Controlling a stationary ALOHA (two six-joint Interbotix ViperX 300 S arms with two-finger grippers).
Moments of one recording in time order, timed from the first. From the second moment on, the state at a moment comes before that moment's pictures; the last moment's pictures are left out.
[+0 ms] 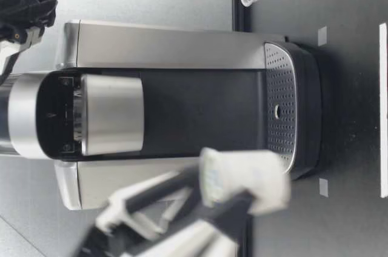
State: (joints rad) left arm -0.13 -0.19 0.66 0.08 0.27 0.10; right arm -0.46 -0.15 0.66 0.03 -0.87 0.22
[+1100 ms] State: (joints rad) left arm -0.09 -0.32 0.40 0.69 0.59 0.13; right arm -0.54 -0.13 0.61 0.02 -0.85 0.22
